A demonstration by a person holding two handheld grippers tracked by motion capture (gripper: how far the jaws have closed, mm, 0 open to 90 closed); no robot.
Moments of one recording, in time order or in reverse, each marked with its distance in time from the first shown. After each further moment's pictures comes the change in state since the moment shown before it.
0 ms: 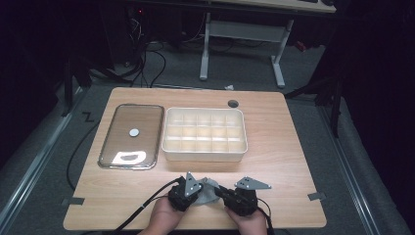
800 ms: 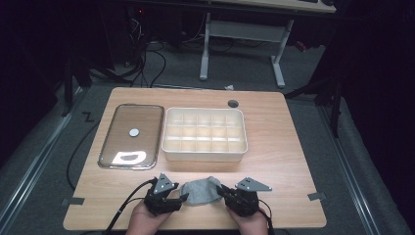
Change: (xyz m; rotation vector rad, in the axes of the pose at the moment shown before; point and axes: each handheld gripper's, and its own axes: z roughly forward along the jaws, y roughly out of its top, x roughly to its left) left arm 0.040 -0.040 -0.044 -0.005 -0.096 -0.221; right arm 0.001 -0.002 0.000 0.003 -0.075 -0.033
